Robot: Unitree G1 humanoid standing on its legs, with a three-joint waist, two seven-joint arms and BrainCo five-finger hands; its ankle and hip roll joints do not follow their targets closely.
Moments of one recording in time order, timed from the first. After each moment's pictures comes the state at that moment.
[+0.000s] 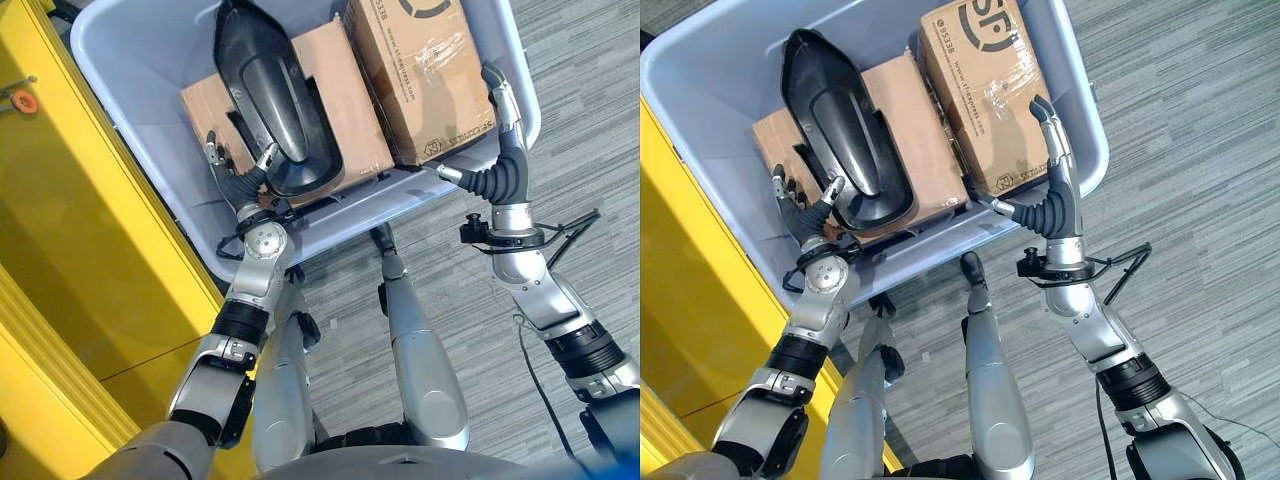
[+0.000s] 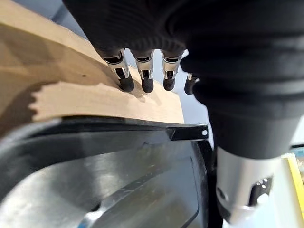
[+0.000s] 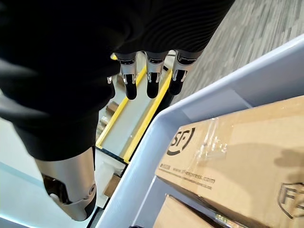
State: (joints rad) left arm -0.58 0.17 -0.12 0.39 -0.31 -0.23 0.80; right arm -0.42 -0.59 0.33 -0.05 -0.16 -0.29 -0.59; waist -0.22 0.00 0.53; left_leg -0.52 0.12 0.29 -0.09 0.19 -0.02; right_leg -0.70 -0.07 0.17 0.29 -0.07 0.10
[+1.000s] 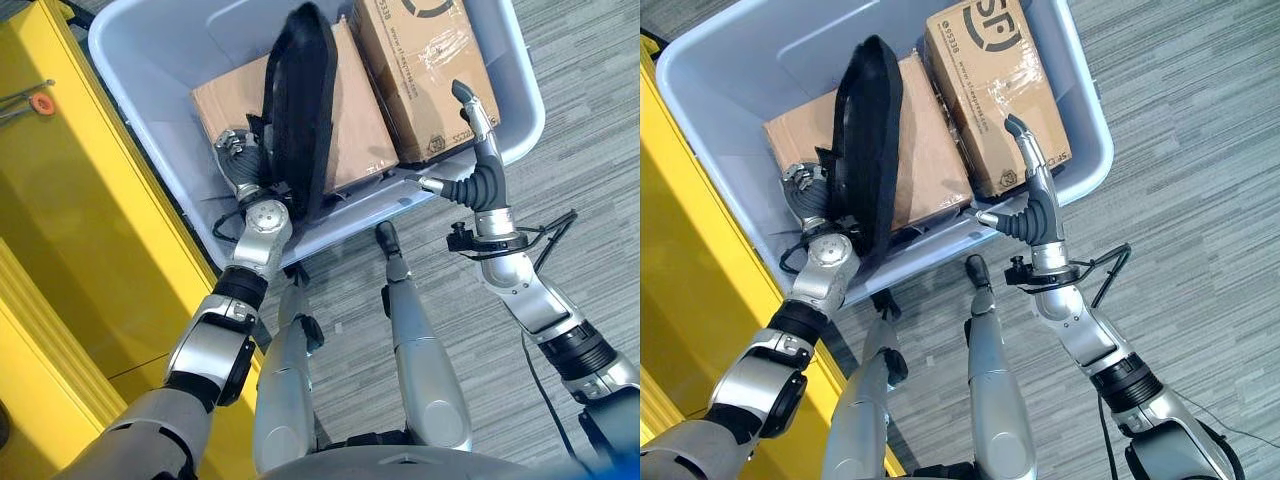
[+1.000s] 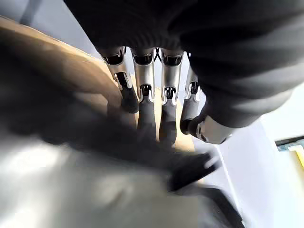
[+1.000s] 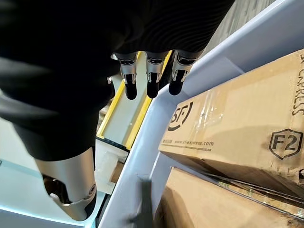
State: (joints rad) left arm -0.76 0.24 -0.16 0.68 -0.43 -0.21 0.77; right arm -0.43 -0.59 0.41 -0.05 -0.10 -0.27 -0.55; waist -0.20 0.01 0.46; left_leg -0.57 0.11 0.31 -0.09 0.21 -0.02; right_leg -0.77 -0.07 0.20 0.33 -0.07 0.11
